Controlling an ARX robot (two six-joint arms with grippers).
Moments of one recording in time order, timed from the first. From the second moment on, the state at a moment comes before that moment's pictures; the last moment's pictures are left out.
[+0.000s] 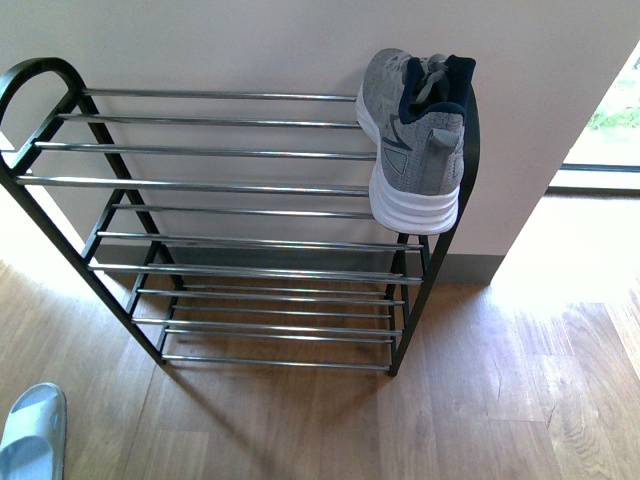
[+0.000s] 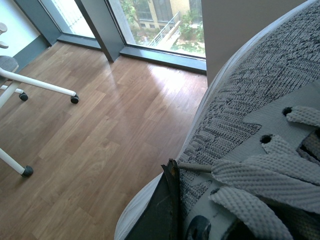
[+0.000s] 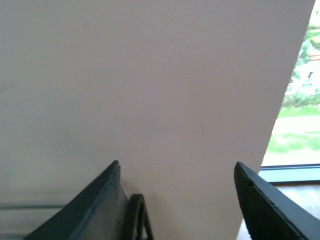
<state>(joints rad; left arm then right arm) -0.17 0.67 0.36 -0.12 -0.68 -0.09 0.23 1.50 0.78 0.72 0.23 0.11</state>
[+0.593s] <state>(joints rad) -0.17 0.67 0.36 -0.12 -0.68 -0.09 0.09 1.09 0.22 0.86 0.09 0.01</state>
